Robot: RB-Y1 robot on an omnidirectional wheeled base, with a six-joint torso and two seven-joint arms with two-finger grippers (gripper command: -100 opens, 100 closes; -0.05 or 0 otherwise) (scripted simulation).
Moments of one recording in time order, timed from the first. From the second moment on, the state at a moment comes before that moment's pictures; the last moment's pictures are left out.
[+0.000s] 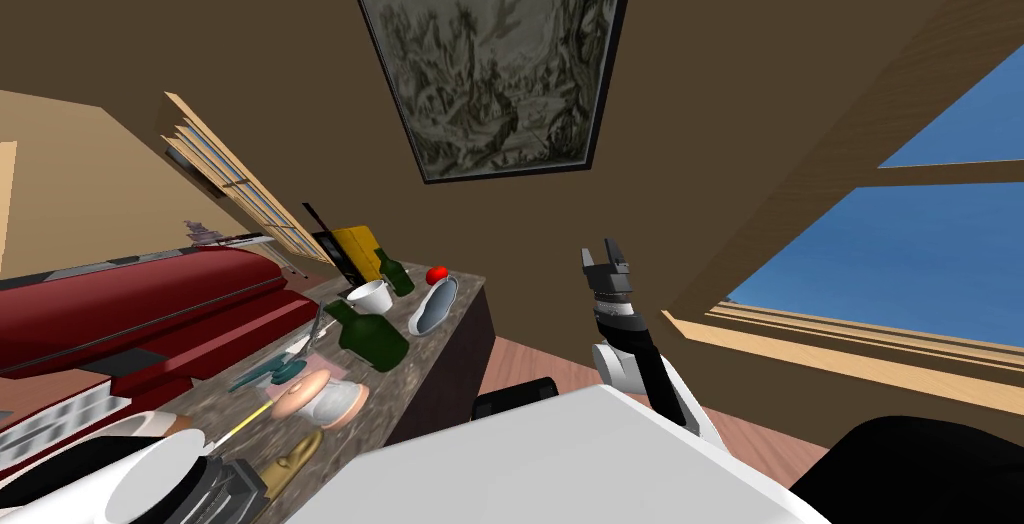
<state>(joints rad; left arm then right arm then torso) 0.39 0.44 0.73 -2.09 0.48 1.83 0.61 0.54 0.04 -0.06 -2.33 0.05 -0.53 -0.13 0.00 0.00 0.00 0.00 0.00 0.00</state>
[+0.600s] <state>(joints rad) 0.24 0.45 0.73 -2.03 0.40 1.82 0.62 0.54 0.04 -0.06 -2.33 0.05 -0.53 -0.13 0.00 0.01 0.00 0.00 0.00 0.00</state>
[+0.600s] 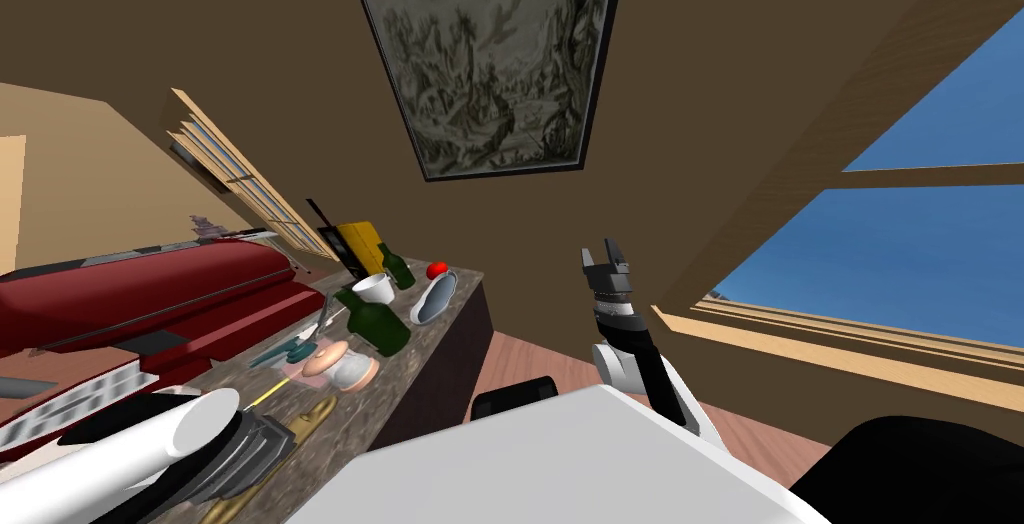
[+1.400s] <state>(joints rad) 0.03 0.44 0.72 -1.91 0.28 1.81 0.63 0.54 0.04 -0.06 -2.33 0.05 -0.53 -0.13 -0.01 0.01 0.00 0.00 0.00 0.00</state>
